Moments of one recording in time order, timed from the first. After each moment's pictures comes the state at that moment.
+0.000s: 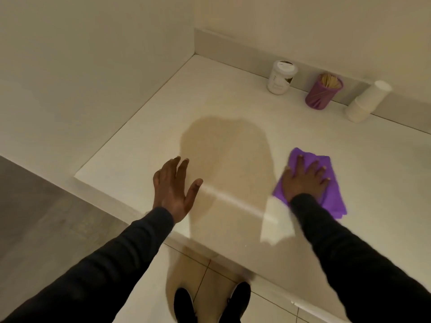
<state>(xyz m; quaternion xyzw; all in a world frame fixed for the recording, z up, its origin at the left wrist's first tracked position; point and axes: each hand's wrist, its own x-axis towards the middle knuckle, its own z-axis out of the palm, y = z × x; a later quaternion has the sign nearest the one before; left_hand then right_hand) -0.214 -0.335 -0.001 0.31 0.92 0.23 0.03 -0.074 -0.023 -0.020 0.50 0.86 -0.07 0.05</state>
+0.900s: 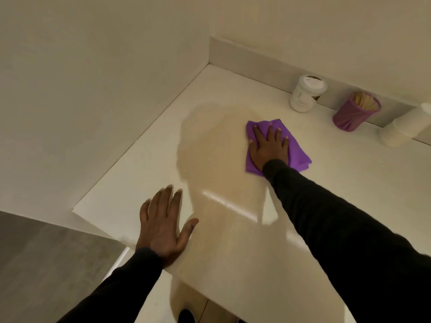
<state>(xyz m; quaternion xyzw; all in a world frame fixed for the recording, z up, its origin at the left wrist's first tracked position) -0.260 -0.369 -0.019 0.31 0.94 0.14 0.06 -0.295 -0.014 -0.021 0.29 0.95 -0.08 0.03</state>
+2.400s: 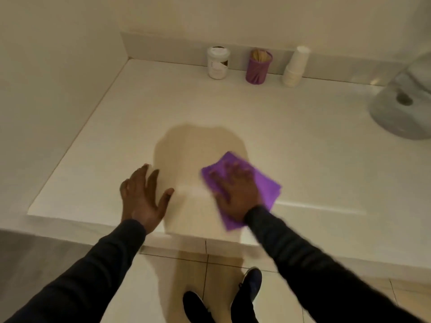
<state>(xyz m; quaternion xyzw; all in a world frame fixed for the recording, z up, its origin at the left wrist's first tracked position) -0.206 -0.346 -0.004 0.41 0.90 0.12 0.02 -0.025 -0.144 -0.020 0.25 0.96 -0.12 0.05</state>
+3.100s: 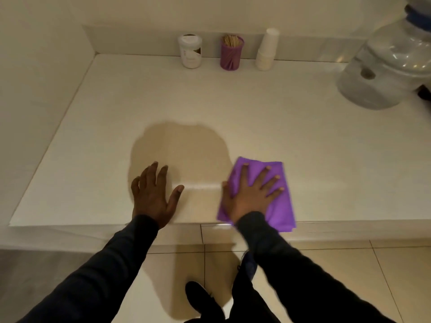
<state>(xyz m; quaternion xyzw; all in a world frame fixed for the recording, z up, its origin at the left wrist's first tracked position) -0.177 -0.331 -0.022 0.48 0.86 0.15 0.04 0.017 -0.197 -0.025 0.62 0.78 -0.10 0.03</state>
